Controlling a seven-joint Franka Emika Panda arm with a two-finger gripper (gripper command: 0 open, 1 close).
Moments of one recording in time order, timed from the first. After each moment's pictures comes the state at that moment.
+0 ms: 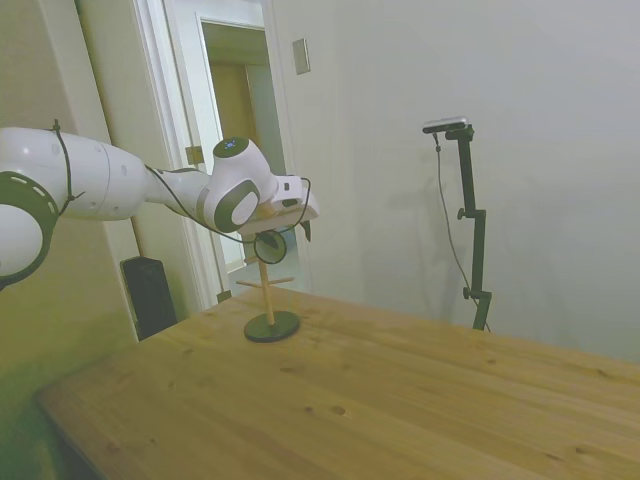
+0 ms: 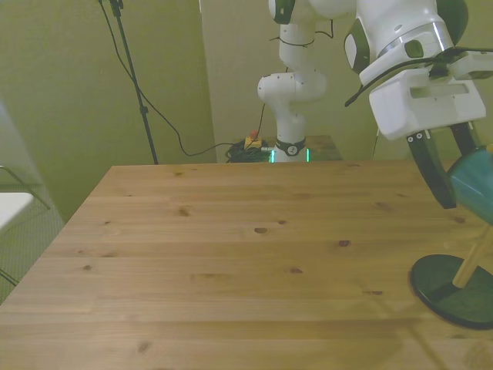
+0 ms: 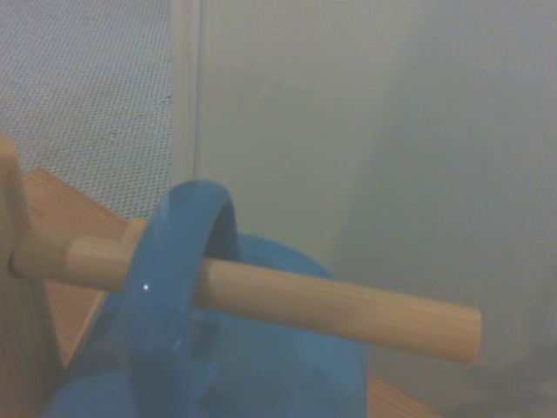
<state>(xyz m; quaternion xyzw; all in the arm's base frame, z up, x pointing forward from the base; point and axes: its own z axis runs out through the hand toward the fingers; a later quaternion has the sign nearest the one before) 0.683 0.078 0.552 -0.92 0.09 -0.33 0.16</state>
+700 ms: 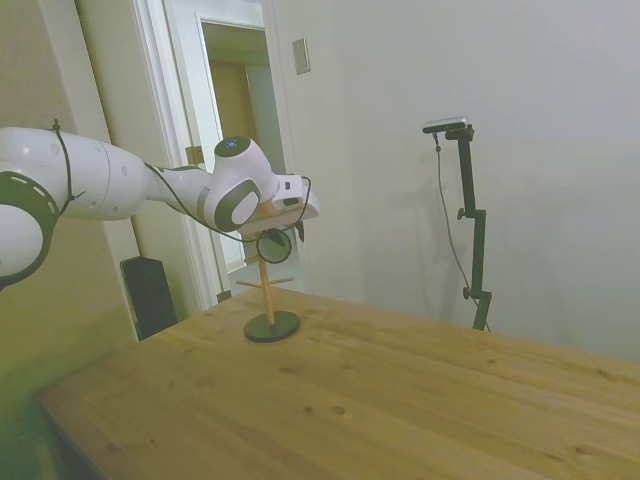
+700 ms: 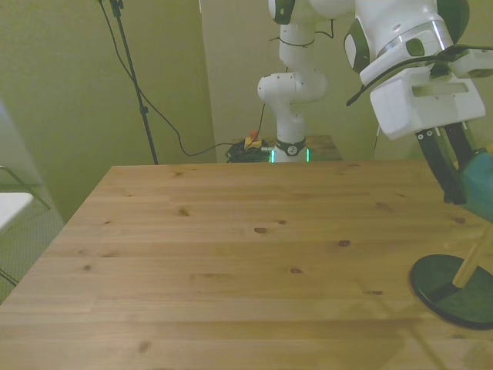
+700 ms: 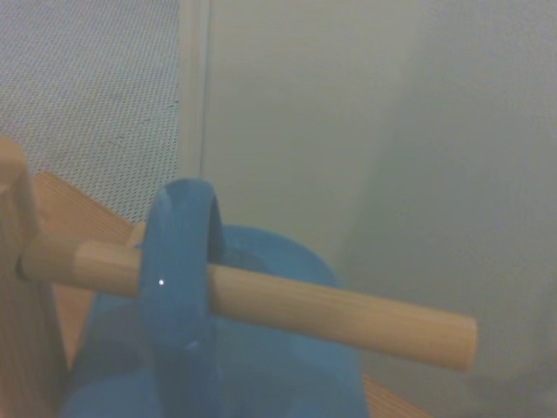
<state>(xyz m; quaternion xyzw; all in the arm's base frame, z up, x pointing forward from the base) 0.683 0.077 0.554 -0.92 0.08 -0.33 0.17</state>
